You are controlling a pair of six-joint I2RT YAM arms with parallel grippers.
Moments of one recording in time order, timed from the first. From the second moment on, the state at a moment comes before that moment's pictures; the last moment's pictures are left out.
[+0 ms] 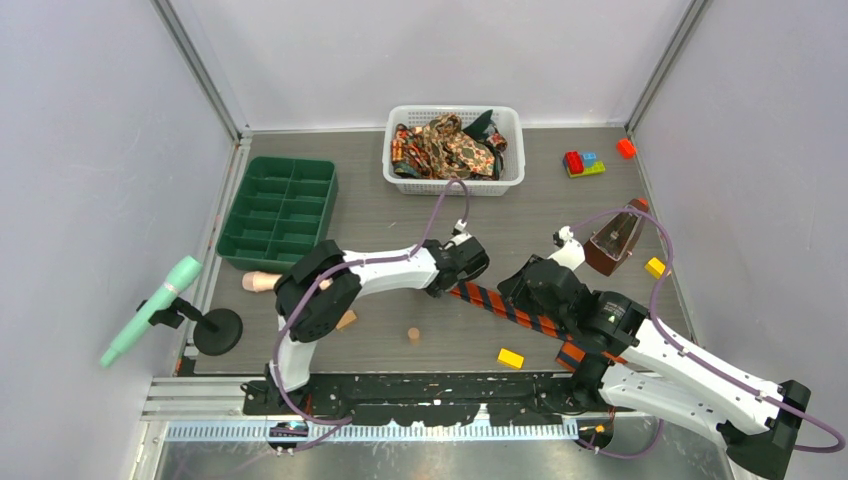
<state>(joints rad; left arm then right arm) -1.03 1.98 1.34 -0.68 -0.57 -0.29 0.91 0.72 0.69 -0.68 0.42 1.15</state>
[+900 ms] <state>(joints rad) -0.80 1.81 1.21 -0.53 -0.10 -0.32 0.91 0.81 0.67 -0.59 0.39 1.16</state>
